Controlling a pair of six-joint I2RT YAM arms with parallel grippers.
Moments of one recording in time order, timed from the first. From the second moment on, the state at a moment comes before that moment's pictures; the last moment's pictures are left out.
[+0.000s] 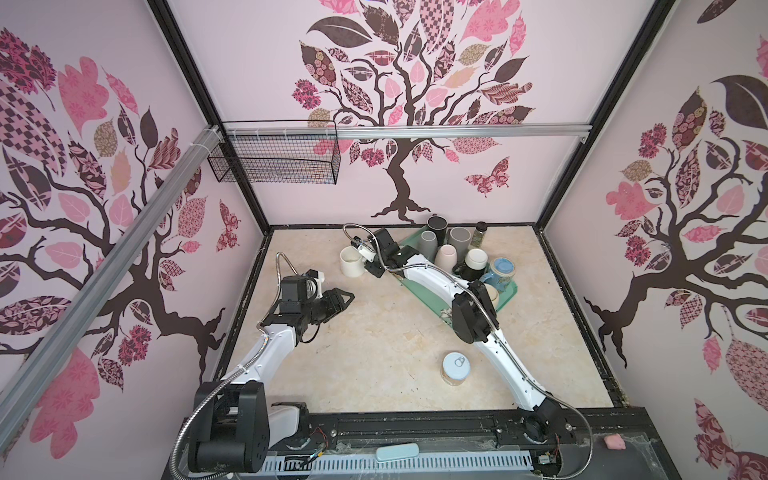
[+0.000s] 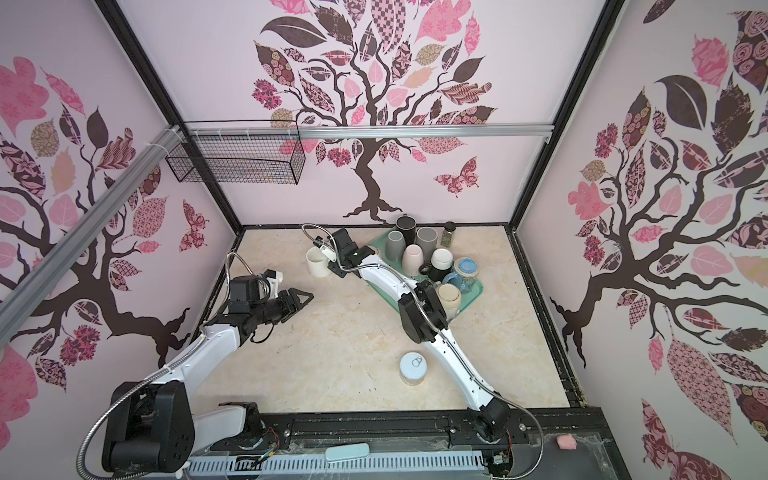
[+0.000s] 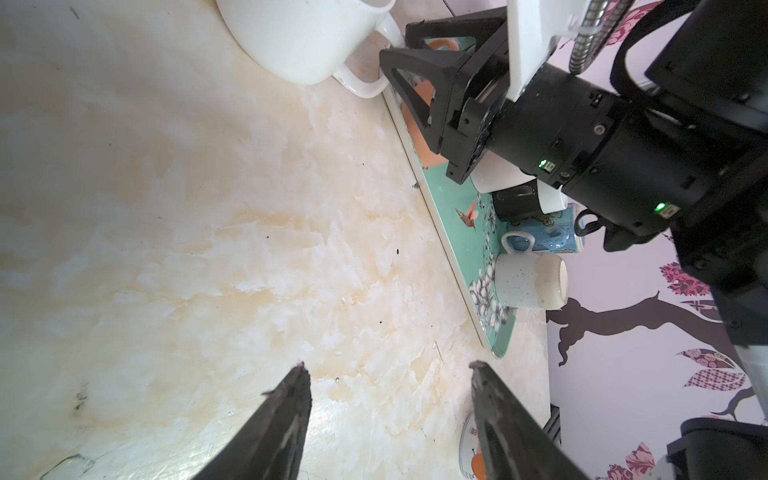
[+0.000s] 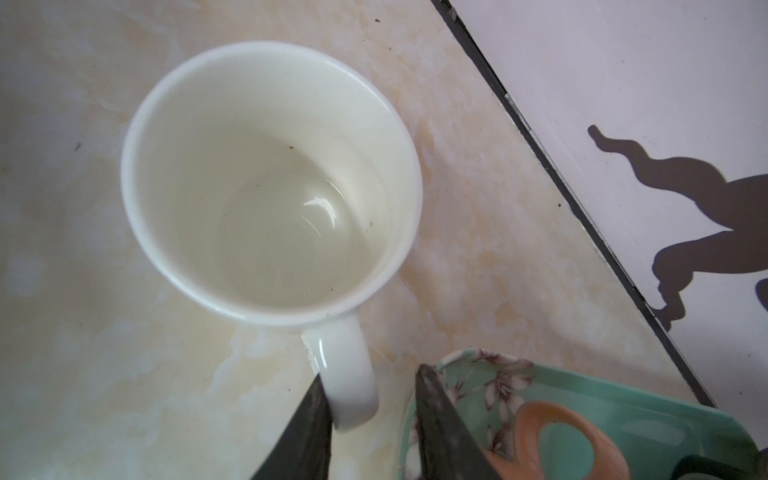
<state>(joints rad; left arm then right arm) -0.03 1.23 0.65 -0.16 0.61 -0.58 0.71 2.63 2.43 -0.53 0.09 -0.39</state>
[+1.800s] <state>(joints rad) -0.66 1.54 1.08 -0.40 0.37 -0.28 0.16 1.44 1.04 -0.62 0.14 0.32</state>
